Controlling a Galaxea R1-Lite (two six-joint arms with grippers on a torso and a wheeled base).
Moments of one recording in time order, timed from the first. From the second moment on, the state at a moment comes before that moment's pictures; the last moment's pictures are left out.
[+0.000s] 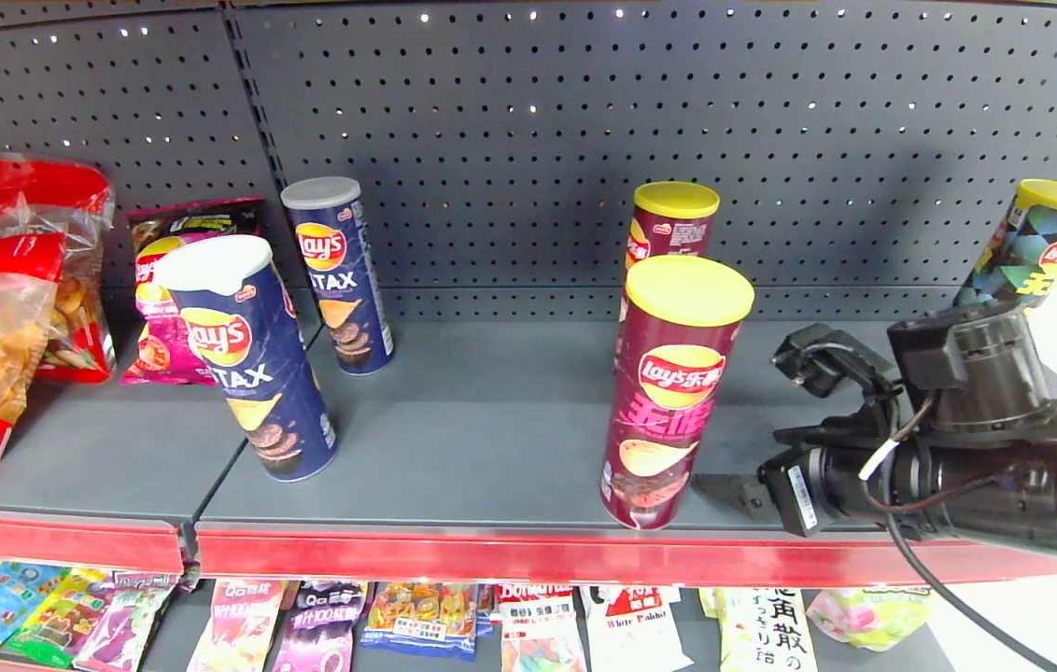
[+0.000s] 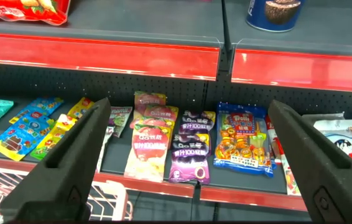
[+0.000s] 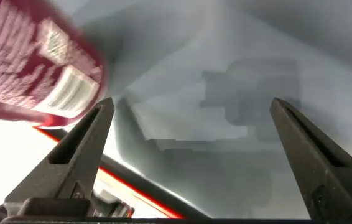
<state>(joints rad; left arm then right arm) 0.11 0.09 0.00 0.00 -0.02 -0.01 0.51 1.55 -0.72 -0.18 -0.06 -0.02</state>
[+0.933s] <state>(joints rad) 0.11 0.09 0.00 0.00 -0.02 -0.01 0.30 0.78 -0.22 -0.19 0.15 -0.25</state>
